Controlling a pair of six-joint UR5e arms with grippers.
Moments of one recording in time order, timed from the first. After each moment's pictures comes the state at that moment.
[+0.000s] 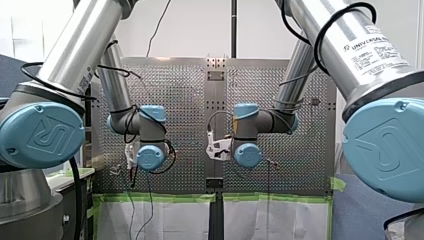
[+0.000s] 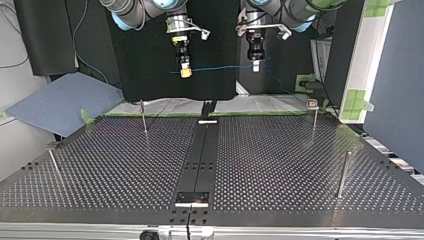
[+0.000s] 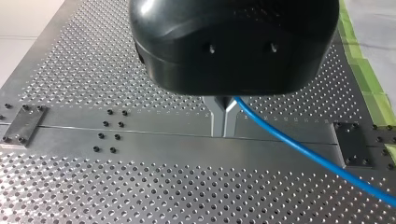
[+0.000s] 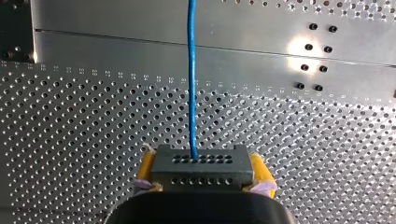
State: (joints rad) left arm -0.55 -1.99 -2.39 -1.89 -2.15 -1.63; right arm 2.37 -1.00 2.02 -1.04 1.83 1.47
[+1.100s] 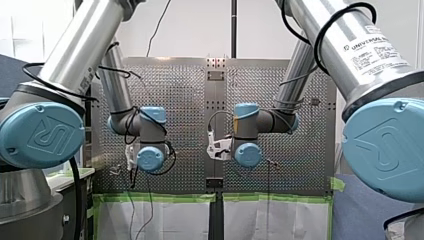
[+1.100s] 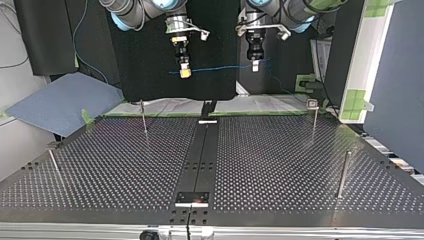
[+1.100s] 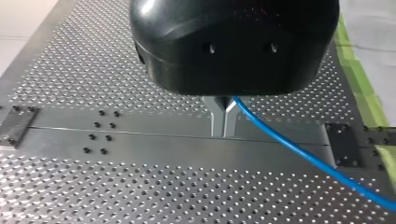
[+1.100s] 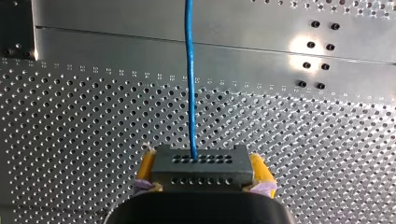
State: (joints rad) left arm -0.55 -2.02 -2.39 -1.89 -2.15 -1.62; right arm 2.36 -1.00 2.02 -1.03 1.83 1.47
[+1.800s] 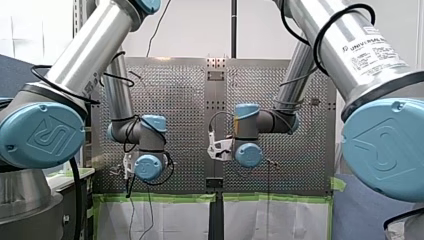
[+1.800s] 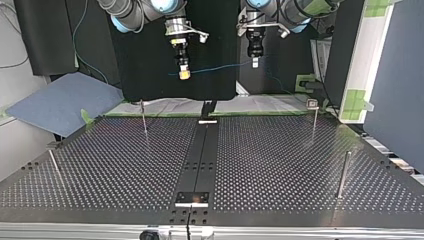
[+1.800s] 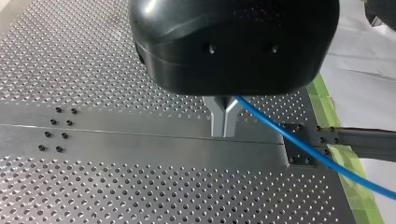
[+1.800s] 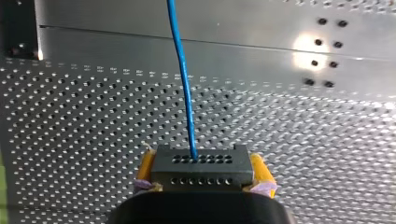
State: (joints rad) left arm -0.54 -2.10 -2.38 -1.89 -2.15 -1.62; right arm 2.35 -0.98 2.00 -1.01 1.81 1.49
